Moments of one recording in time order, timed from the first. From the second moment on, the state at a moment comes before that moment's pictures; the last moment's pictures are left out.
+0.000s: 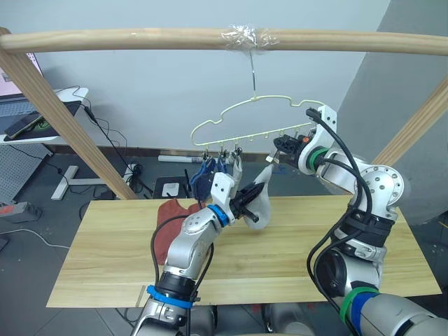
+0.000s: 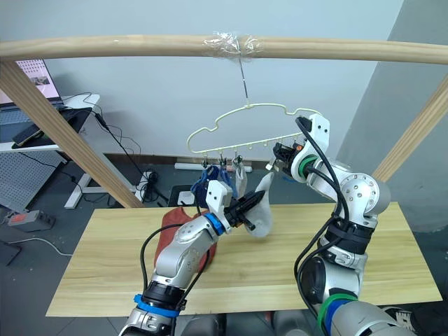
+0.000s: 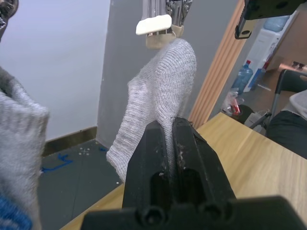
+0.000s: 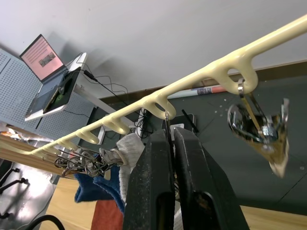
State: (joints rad) left arm -0.30 0.01 -0.15 0.09 -0.32 0.25 -0.58; right arm -0.81 0.02 -0.49 -0.20 0.58 1.42 -0.06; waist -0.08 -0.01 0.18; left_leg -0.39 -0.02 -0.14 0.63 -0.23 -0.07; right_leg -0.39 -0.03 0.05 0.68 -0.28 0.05
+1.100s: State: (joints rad) left arm -0.32 0.01 -0.14 0.10 -0.32 0.24 -0.60; right arm -0.49 -0.13 -0.40 -0.53 0.68 1.34 0.11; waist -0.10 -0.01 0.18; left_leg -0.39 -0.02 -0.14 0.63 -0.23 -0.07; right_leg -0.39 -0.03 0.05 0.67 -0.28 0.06
